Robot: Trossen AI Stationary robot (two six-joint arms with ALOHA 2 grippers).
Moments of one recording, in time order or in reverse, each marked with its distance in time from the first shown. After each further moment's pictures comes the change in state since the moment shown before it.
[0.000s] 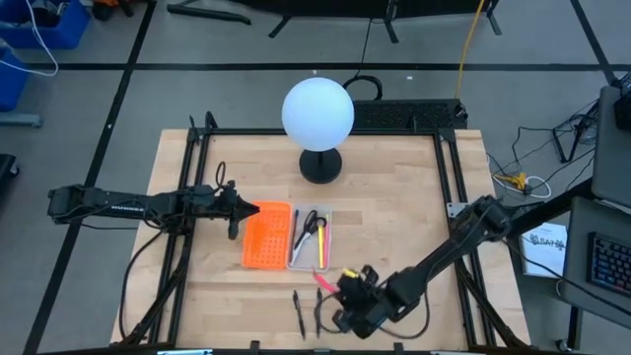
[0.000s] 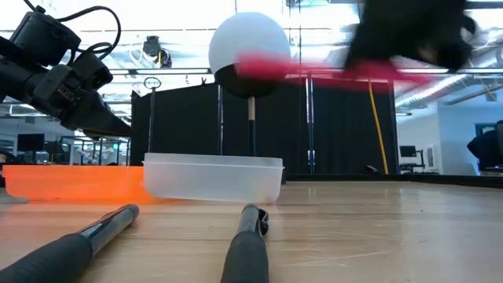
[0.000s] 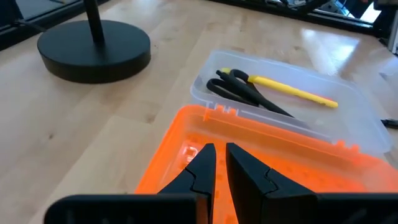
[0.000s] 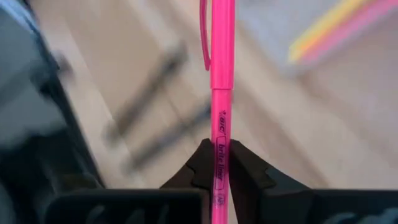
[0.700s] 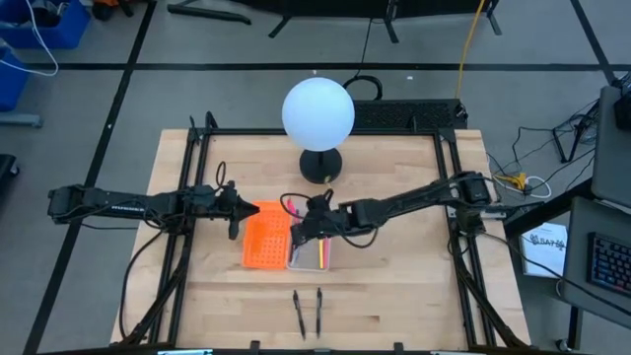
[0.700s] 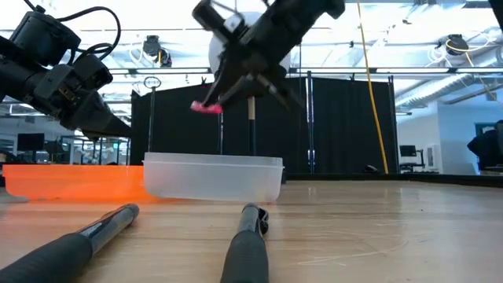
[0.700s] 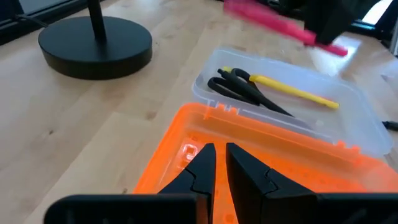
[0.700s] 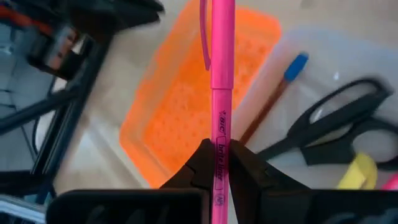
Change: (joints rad) left arm 0.000 0.000 0.000 -0.004 -0.005 -0.018; right arm -0.520 0.001 0.005 0.264 -0.228 -0.044
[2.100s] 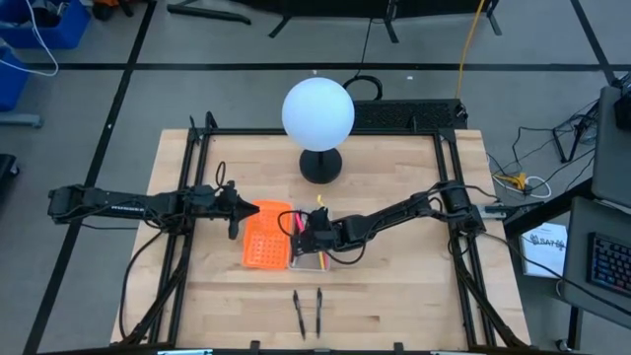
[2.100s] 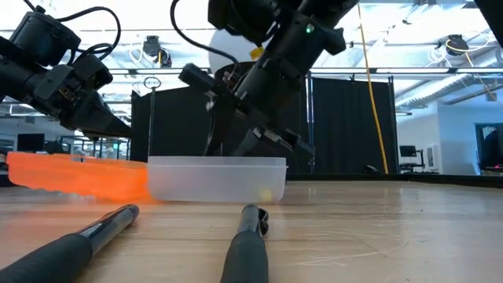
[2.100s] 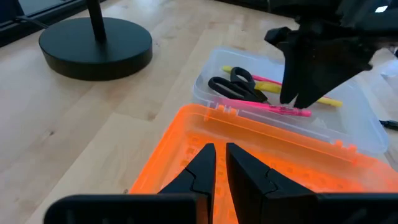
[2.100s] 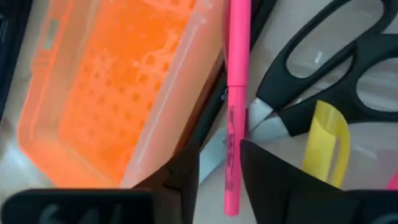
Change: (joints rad) left arm 0.000 -0.001 0.000 0.000 0.000 0.006; right arm 0.044 0.166 0.000 0.012 0.053 0.158
